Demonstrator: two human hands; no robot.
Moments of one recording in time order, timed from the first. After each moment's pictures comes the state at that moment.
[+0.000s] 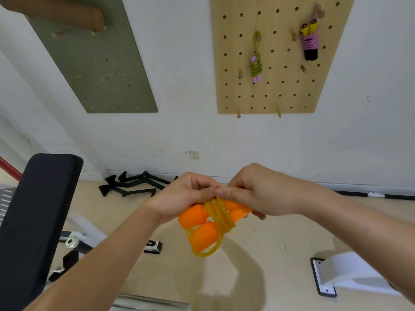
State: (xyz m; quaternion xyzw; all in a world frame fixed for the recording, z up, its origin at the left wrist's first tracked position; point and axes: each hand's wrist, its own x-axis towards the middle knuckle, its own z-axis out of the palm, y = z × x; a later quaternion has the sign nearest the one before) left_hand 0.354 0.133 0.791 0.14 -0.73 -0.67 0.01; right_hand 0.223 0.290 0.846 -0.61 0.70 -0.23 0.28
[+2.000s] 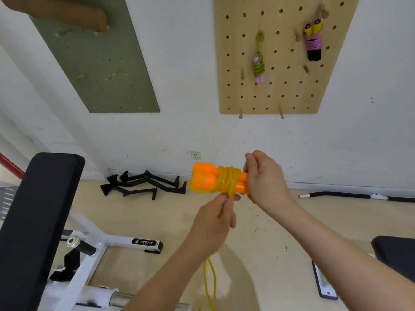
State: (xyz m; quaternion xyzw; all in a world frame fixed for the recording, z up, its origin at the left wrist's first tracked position) left_hand 0.335 0.204 0.741 0.32 -0.80 -0.49 0.15; right_hand 0.210 0.258 0.785 -0.32 0.79 -0.51 0.08
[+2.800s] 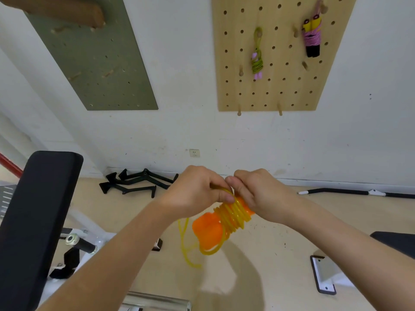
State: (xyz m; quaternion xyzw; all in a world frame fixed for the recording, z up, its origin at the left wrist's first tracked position) left_hand 0.333 0.157 0.810 0.18 -0.91 -0.37 0.06; right_hand 0.212 0.284 0.789 -0.58 0.76 -0.28 0.12
